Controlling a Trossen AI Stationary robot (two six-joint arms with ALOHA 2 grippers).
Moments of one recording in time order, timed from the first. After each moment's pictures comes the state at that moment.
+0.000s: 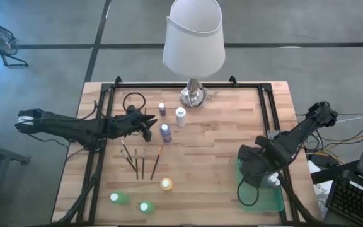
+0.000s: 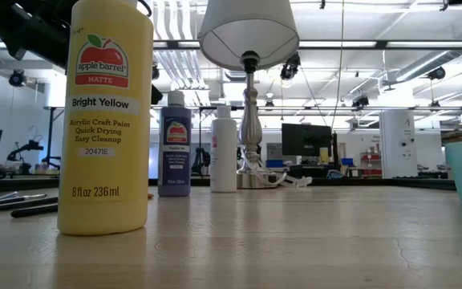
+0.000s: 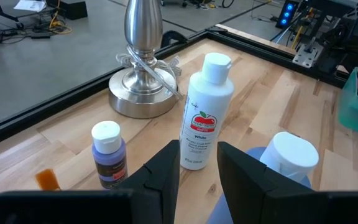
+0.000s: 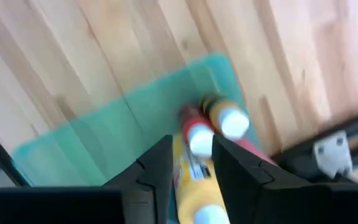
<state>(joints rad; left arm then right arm) 0.02 0.92 0.41 0.18 -0.49 -0.35 0.64 1.43 1.38 -1.50 0.12 1.09</state>
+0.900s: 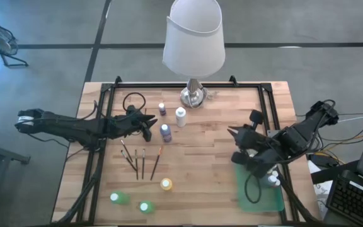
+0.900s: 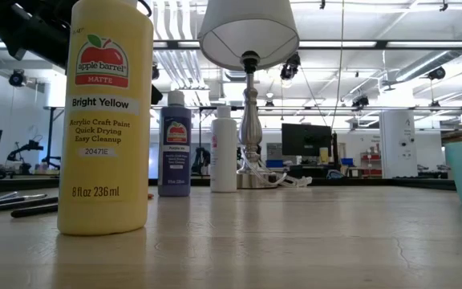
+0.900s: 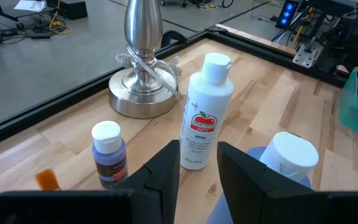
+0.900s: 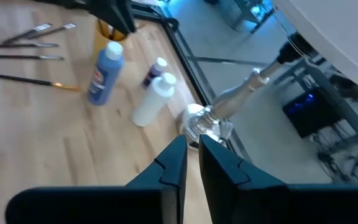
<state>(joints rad) 0.02 0.92 0.41 0.18 -0.49 -0.34 0.60 1.43 1.63 -1.40 1.00 0.62</state>
